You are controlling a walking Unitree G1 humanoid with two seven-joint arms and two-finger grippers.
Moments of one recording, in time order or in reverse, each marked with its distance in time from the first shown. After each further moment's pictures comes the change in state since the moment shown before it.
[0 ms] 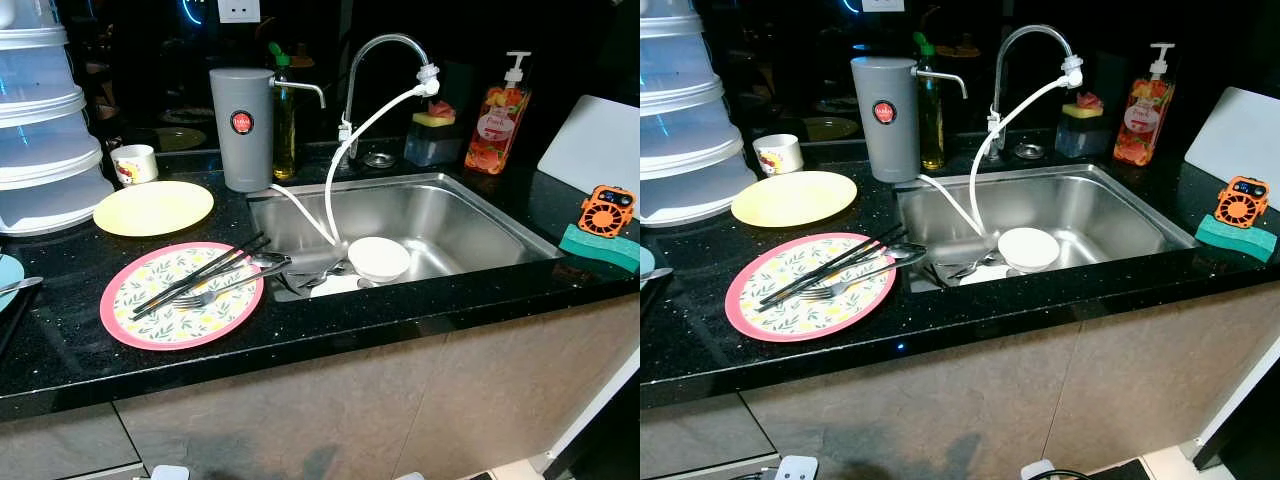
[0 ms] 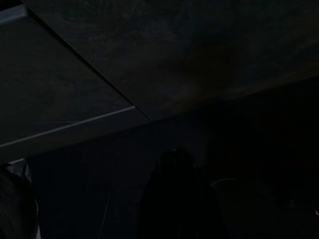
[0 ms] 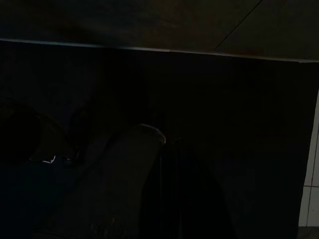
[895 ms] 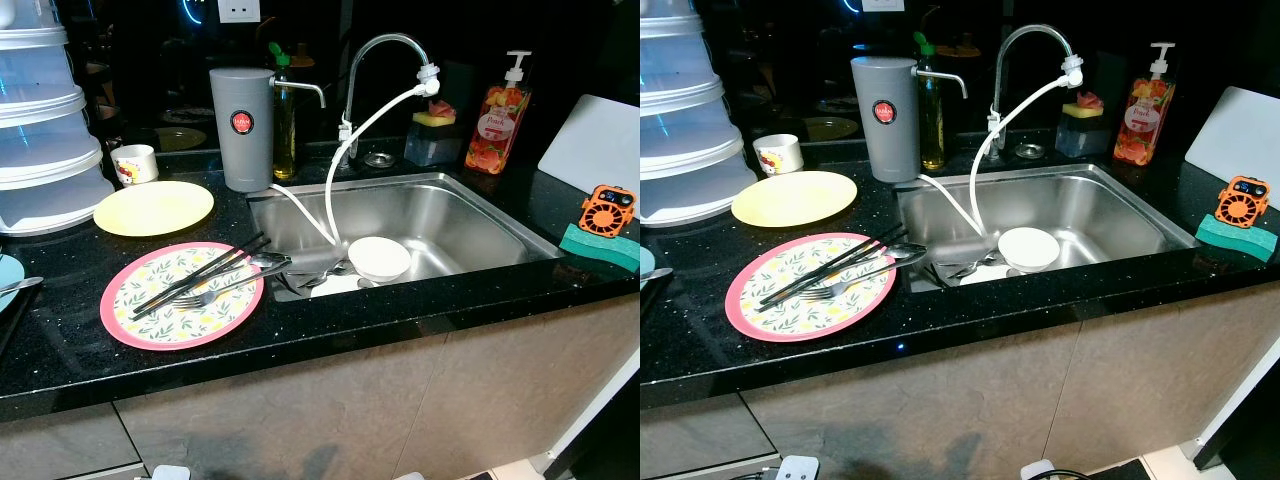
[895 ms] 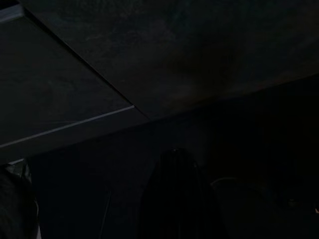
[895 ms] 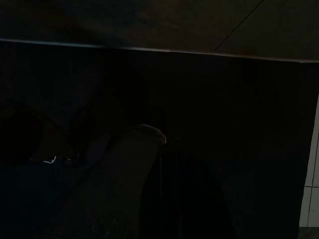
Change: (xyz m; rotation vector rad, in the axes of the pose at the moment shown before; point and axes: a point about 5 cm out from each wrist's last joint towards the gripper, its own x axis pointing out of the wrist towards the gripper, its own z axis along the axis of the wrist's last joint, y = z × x) left arm 0.000 -0.001 0.000 0.005 0.002 -0.005; right arm 0.000 0.000 0.000 0.001 -0.001 0.001
